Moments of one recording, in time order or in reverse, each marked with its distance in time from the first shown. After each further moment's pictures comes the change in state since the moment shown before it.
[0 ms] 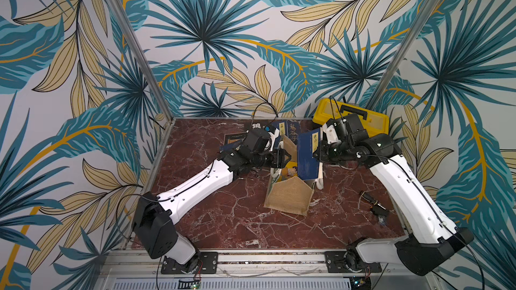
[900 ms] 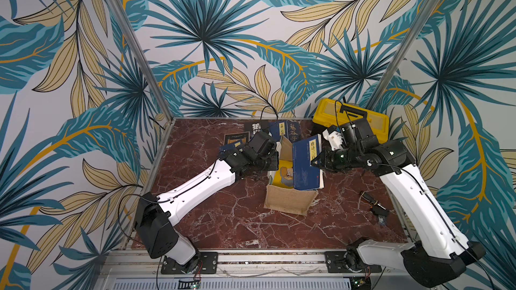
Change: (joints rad) left arm -0.051 -0.024 0.038 -0.186 -0.210 -0.141; right arm 0.014 -0.108 -0.029 -0.034 -0.173 0.070
